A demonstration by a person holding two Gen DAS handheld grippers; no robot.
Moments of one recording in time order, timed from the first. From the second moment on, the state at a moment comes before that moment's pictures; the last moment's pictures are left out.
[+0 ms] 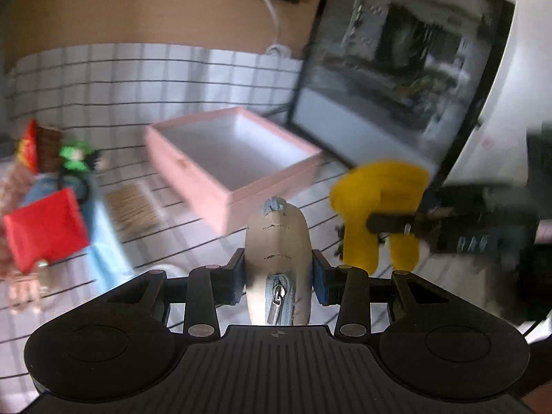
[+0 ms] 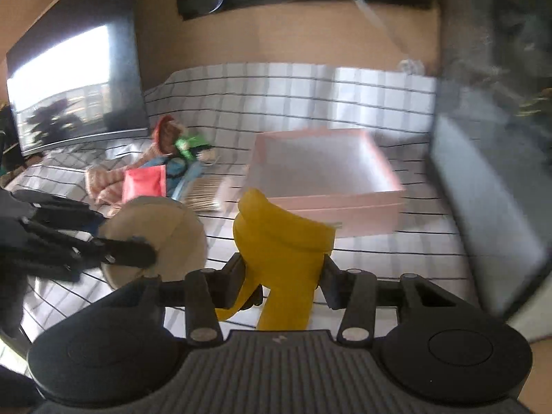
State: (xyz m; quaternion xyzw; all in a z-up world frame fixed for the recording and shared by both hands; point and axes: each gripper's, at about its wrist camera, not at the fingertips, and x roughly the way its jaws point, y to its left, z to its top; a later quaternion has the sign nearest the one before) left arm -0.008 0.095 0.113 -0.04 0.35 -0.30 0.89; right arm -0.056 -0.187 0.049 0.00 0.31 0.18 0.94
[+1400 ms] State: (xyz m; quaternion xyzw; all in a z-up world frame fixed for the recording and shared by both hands) left arm -0.033 0.210 0.060 -0.29 0.40 -0.04 0.87; right arm 0.120 -0.179 0.045 -0.01 0.29 0.06 0.95
